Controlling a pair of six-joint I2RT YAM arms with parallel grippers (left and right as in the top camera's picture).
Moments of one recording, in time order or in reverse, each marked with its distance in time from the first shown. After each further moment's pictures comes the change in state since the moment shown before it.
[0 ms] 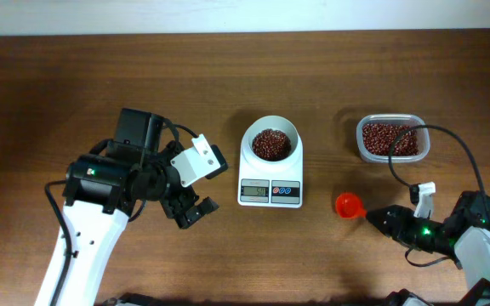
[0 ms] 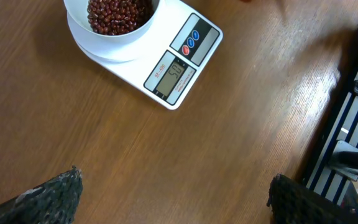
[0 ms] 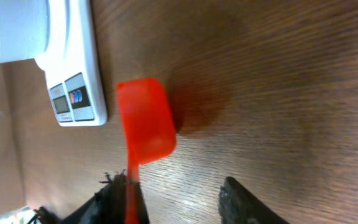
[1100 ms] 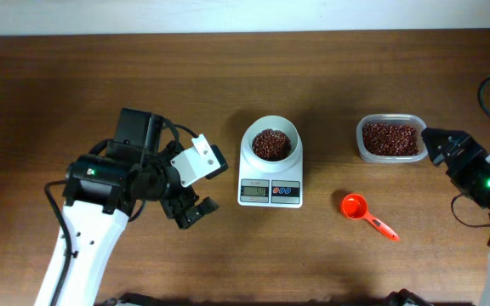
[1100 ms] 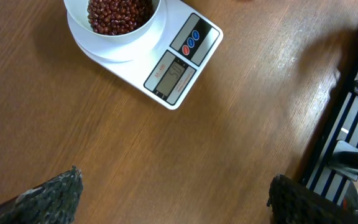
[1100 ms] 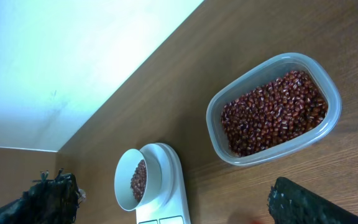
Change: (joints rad) left arm 0.000 0.000 0.000 0.000 0.000 0.000; right arm -0.002 -0.253 0.460 0.035 0.011 0.577
